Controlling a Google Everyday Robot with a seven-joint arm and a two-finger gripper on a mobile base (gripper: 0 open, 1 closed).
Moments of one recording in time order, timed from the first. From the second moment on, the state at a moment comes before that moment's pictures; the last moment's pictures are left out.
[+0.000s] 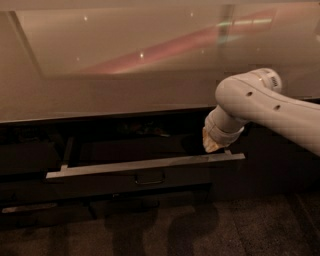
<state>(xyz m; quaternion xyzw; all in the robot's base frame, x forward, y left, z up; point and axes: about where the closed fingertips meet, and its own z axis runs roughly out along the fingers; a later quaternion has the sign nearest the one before) 0.565 -0.170 0.710 -0.84 0.51 -0.09 0.12</state>
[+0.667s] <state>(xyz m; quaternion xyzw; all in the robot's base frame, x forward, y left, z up) 0.571 -0.178 0.679 -0.84 0.53 -0.06 0.10</state>
